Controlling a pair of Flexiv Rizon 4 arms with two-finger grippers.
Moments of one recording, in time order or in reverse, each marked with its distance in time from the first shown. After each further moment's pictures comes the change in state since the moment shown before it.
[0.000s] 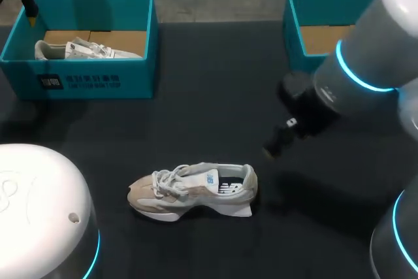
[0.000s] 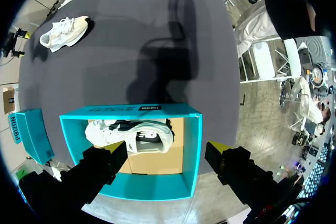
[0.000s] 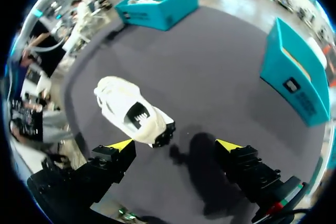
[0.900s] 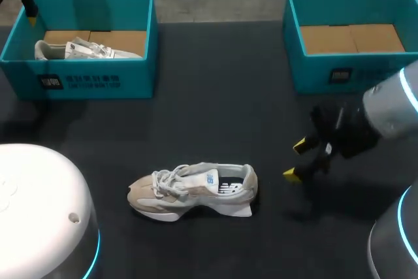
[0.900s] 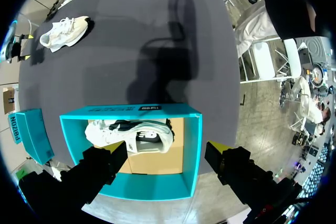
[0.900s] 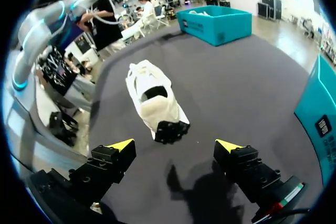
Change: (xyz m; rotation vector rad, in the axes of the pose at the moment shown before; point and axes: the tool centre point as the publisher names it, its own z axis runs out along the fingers) left arm 0.000 0.000 0.000 0.000 0.000 0.000; right arm -0.017 -0.035 0.043 -0.226 0.275 -0.367
